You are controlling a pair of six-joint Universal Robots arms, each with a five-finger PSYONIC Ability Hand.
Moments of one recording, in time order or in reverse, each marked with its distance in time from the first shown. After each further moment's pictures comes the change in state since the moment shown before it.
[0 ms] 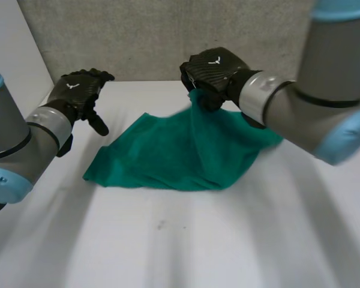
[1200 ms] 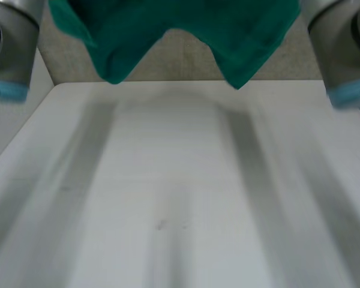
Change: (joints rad) left arm -0.053 0.012 0.445 0.284 -0.022 0.159; right arm -0.072 -0.180 0.045 -0.527 0.323 -0.057; left_hand 0.942 0.990 0.981 0.991 0.906; right_hand 0.000 0.000 0.005 0.000 0.006
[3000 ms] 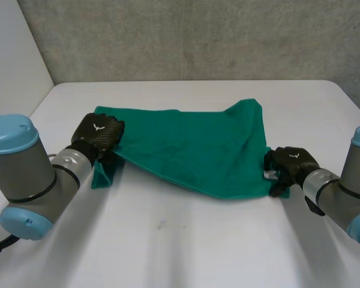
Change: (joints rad) left arm 0.021 -0.075 -0.686 -0.063 0.067 0.125; right arm -0.299 0.181 0.785 0.034 -0.211 0.122; left_hand 0.000 0.002 0.000 0.004 0.000; right_hand -0.418 -0.513 -0.525 -0.532 -0.537
